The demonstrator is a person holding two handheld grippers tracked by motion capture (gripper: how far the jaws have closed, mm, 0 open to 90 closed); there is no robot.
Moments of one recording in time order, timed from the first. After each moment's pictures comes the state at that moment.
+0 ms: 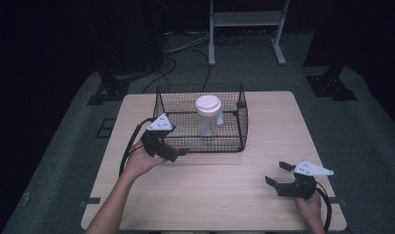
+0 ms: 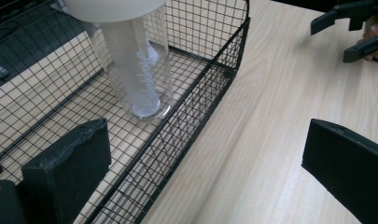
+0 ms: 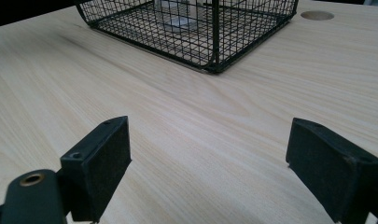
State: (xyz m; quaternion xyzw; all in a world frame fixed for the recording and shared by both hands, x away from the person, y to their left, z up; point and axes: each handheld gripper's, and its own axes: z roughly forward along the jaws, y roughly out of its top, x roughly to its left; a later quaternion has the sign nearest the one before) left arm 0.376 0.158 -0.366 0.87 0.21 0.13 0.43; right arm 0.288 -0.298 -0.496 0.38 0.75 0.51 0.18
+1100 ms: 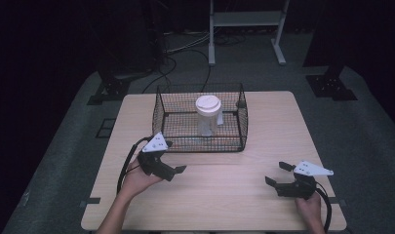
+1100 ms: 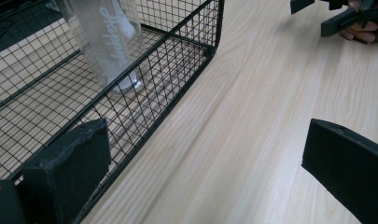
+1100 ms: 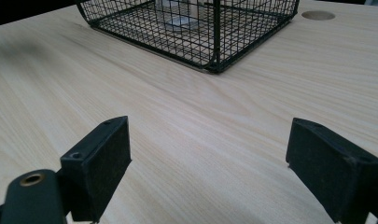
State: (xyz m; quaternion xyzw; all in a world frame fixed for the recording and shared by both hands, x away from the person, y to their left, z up) left arm 0.338 0.171 -0.398 0.86 0.21 0.13 0.44; right arm 0.288 -0.298 -0.496 0.38 0.75 0.51 0.18
